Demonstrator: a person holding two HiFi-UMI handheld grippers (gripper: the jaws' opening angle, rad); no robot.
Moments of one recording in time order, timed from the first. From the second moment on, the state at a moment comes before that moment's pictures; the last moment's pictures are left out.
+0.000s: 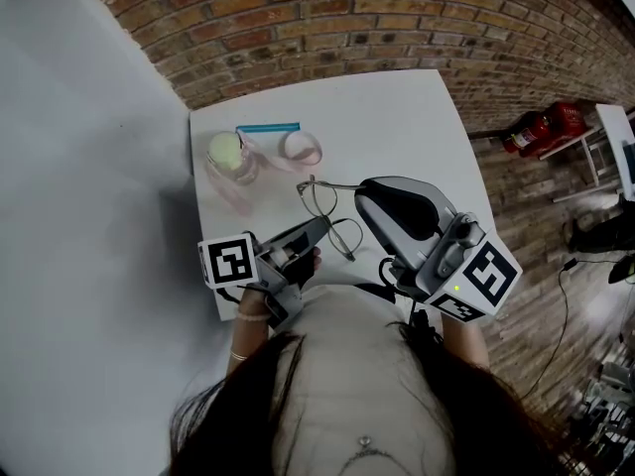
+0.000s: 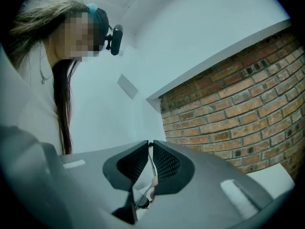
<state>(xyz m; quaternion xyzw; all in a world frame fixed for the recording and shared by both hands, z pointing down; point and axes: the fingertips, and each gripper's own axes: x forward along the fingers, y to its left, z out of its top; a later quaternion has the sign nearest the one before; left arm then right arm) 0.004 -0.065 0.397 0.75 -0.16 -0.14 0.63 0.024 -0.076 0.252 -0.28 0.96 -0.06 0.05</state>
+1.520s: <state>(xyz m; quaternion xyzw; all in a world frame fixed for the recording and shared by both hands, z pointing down) 0.010 -0.062 0.399 0.74 -0.14 -0.14 0.64 0.029 -0.079 0.255 -0.29 0.95 -0.07 0.06</state>
